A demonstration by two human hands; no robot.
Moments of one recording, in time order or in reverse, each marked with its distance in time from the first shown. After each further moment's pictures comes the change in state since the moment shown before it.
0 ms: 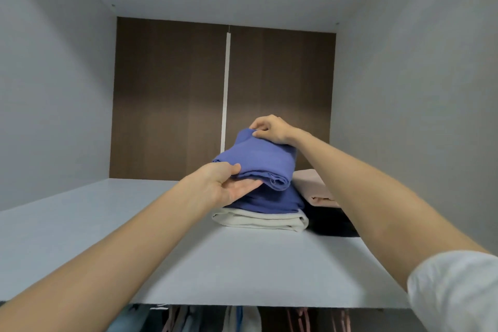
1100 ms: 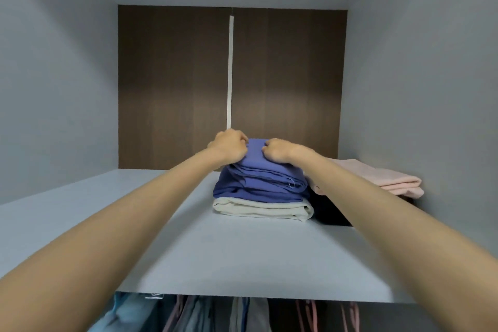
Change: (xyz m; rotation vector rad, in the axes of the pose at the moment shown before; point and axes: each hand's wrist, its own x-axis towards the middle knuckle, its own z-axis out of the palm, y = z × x) left_hand 0.072 0.019 0.006 1.511 0.162 0.617; right_hand -0.033 0.000 0.048 -0.286 -0.201 0.311
